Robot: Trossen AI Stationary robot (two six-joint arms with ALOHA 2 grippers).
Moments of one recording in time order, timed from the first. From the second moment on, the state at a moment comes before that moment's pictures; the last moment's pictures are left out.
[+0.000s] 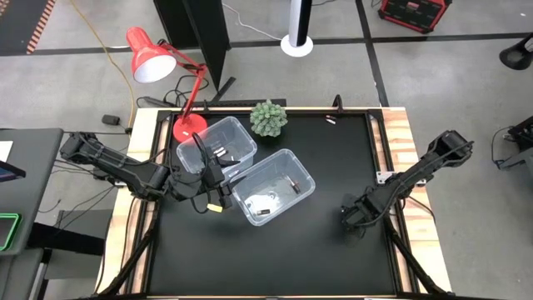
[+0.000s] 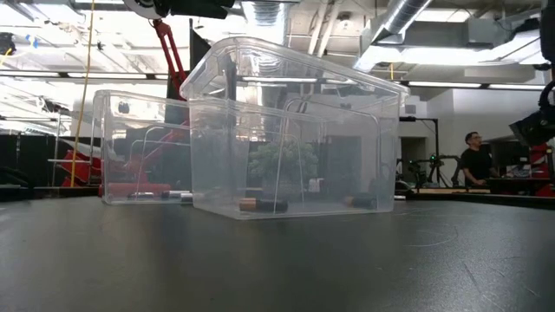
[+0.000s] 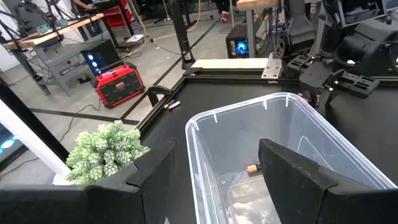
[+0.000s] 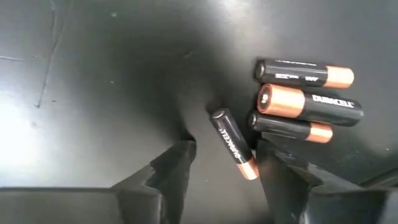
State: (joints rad) left arm -0.34 1.15 0.89 -0.05 -0.81 -0.03; right arm 0.58 1.35 0.58 -0.88 -0.02 1.10
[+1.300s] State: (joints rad) left arm -0.34 1.15 0.89 -0.05 -0.81 -0.03; right arm 0.59 1.35 0.64 -0.72 -0.02 1.02
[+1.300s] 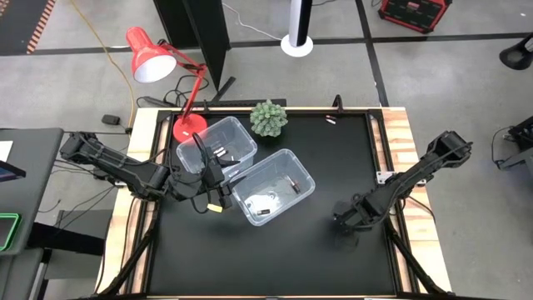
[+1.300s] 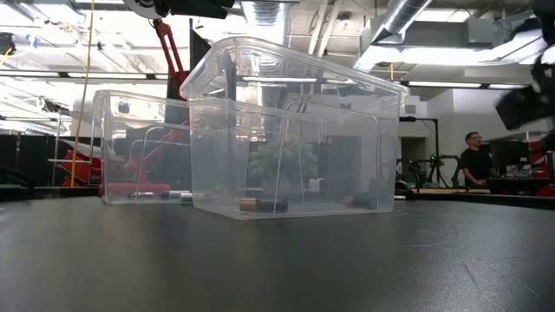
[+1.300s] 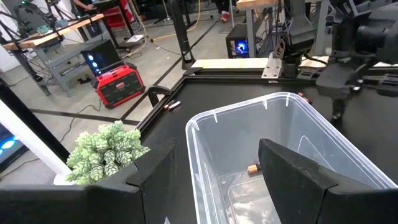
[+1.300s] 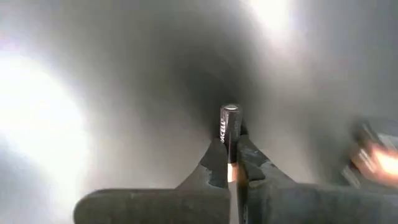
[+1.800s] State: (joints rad) left arm -0.34 1.15 0.89 -0.05 -0.81 -0.03; right arm 0.59 1.35 0.66 -0.64 0.05 0.93
